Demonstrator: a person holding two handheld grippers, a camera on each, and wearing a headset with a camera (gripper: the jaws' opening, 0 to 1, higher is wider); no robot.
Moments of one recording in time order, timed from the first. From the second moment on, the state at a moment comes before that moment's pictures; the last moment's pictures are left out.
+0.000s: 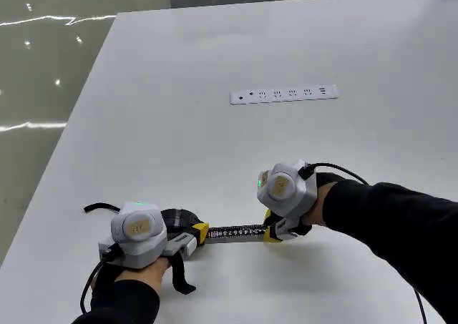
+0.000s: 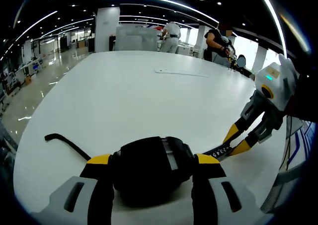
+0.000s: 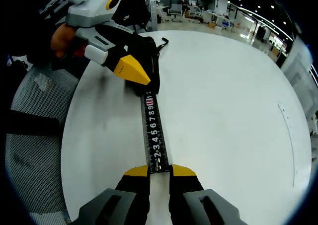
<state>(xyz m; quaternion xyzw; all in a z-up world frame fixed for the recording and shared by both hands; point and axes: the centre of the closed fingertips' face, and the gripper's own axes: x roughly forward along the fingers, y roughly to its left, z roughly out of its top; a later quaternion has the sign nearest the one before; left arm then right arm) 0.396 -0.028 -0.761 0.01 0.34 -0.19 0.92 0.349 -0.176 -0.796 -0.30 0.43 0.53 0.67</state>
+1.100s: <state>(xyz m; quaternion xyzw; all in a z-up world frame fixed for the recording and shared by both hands) 0.396 -0.028 -0.761 0.01 0.34 -0.20 0.92 0.350 -0.160 -0.797 -0.31 0.41 0.53 0.67</state>
